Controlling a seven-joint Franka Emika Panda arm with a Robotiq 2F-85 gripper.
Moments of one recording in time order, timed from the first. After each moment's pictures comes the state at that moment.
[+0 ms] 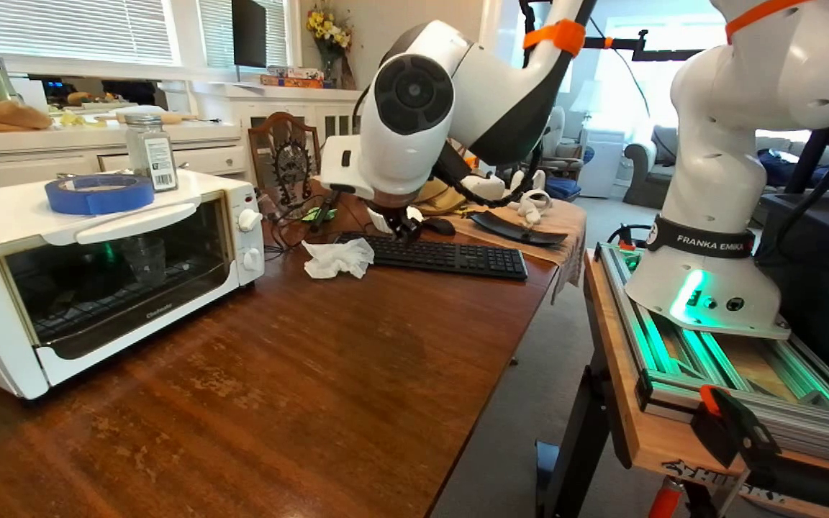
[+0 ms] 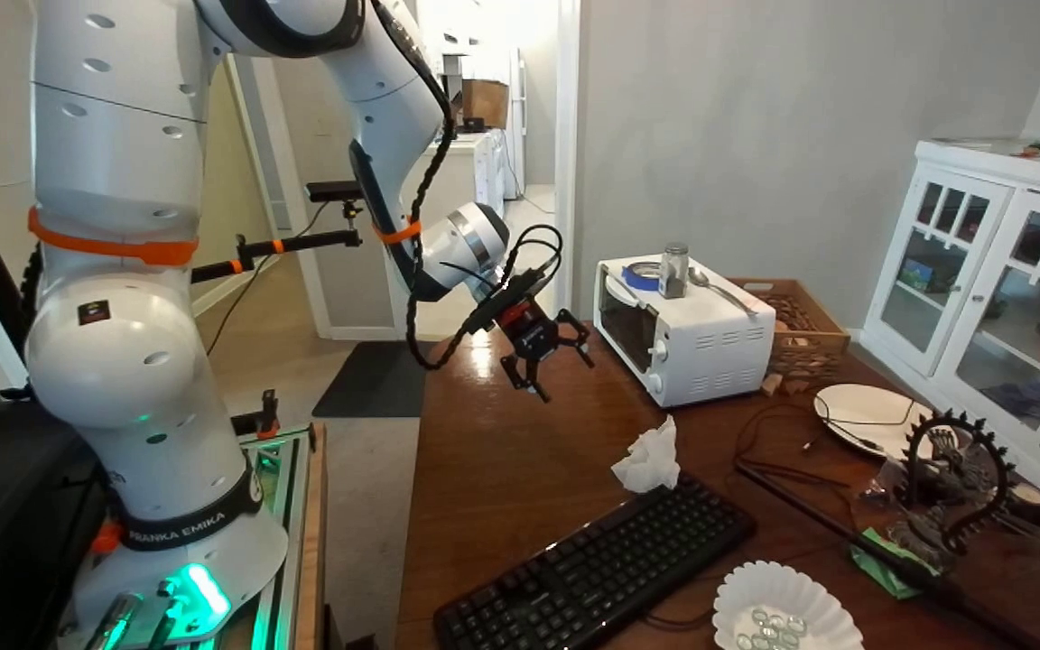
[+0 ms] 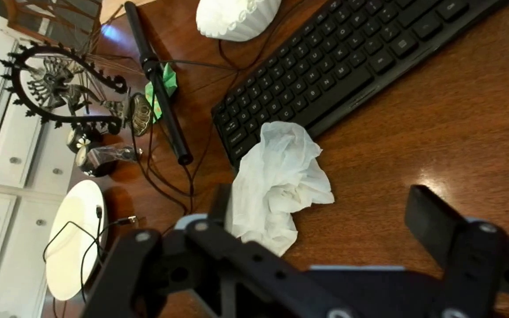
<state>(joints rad) 0.31 0.31 0.21 -2.33 -1.27 2.06 0.35</state>
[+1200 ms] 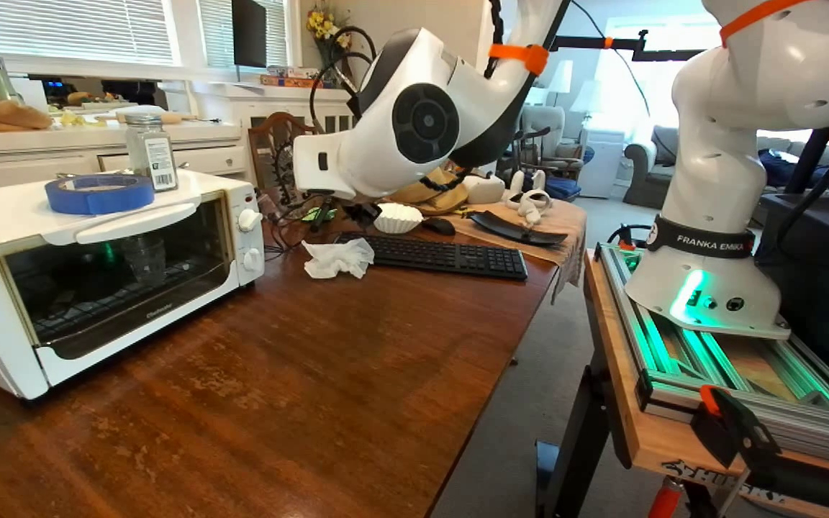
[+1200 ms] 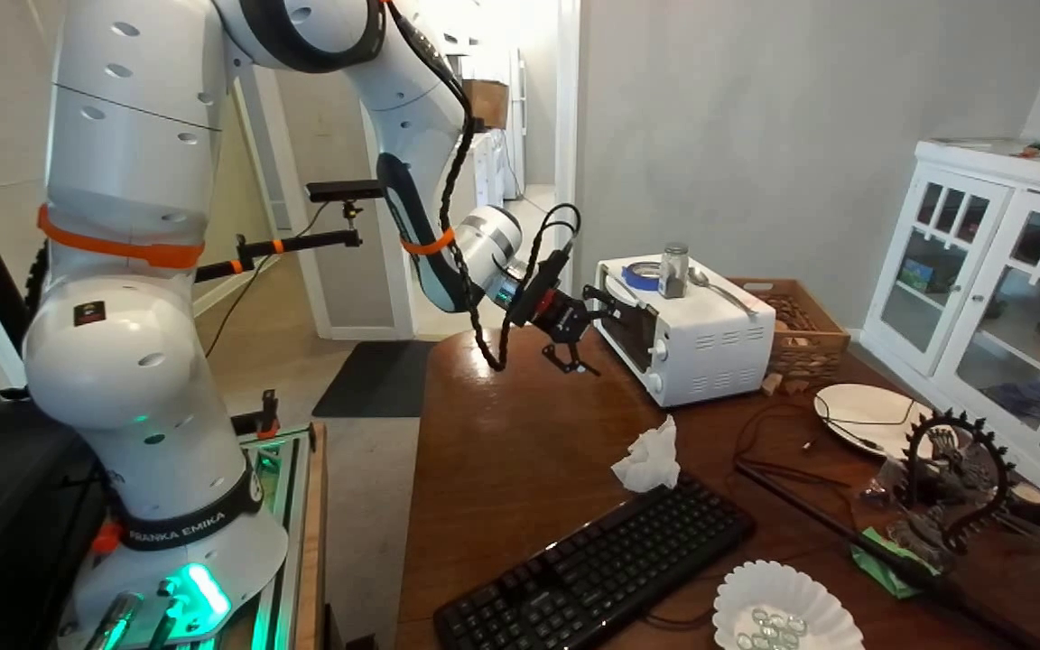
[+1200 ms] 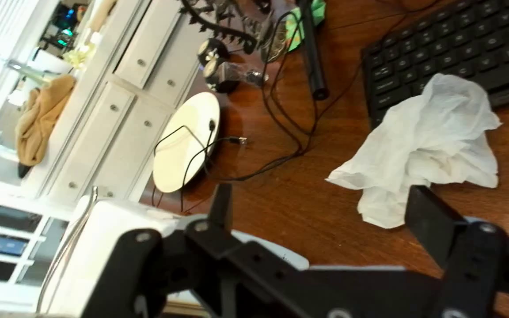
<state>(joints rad) 0.29 0.36 0.21 -2.25 -1.71 2.08 0.31</state>
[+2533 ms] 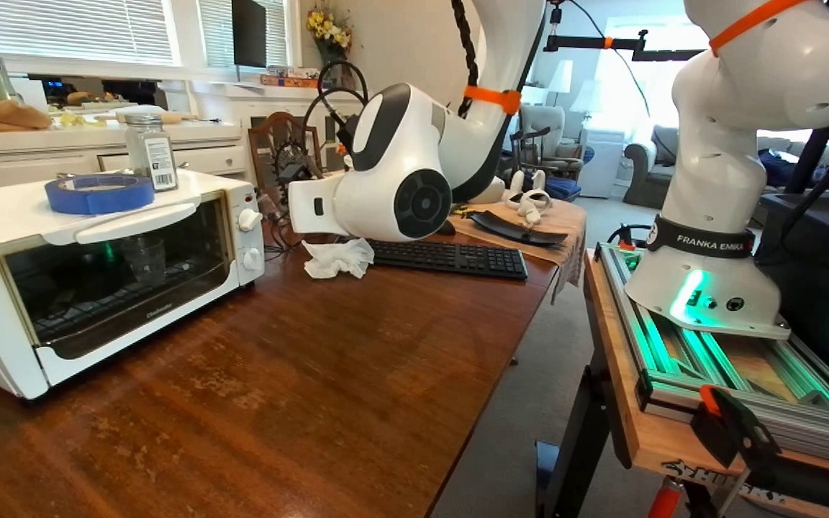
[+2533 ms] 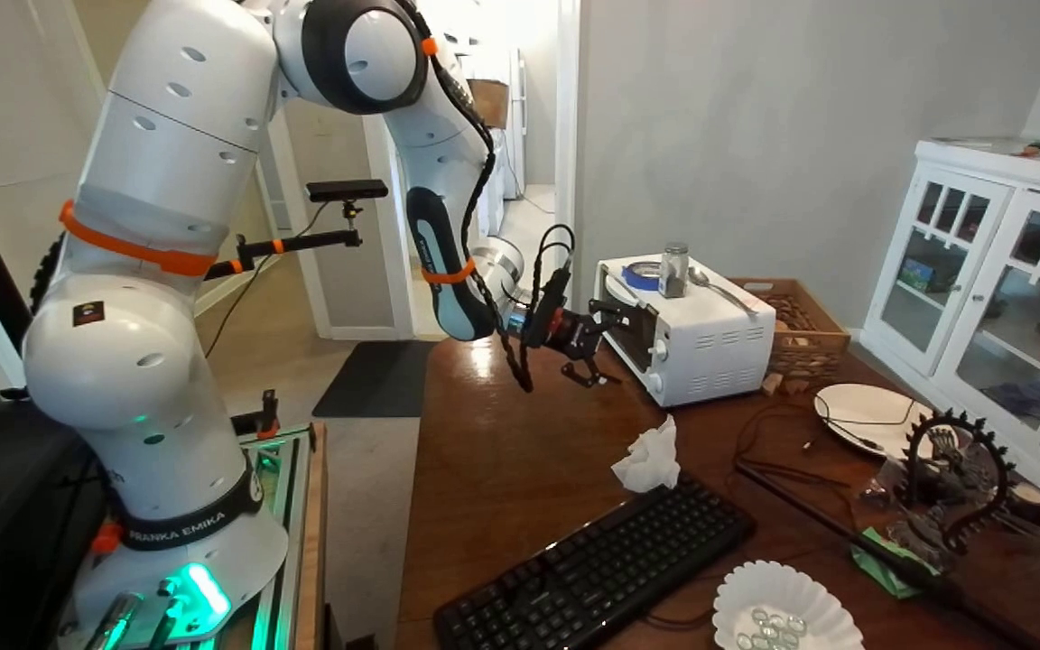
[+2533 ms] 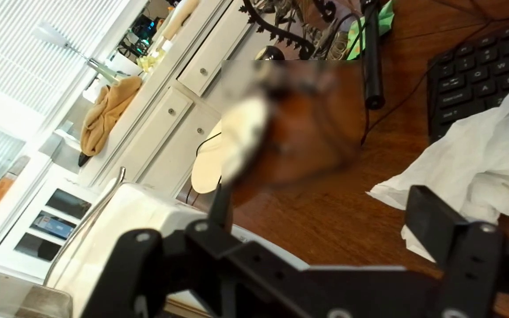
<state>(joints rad) 0.28 0.52 0.23 -2.18 -1.93 1.90 0.39</state>
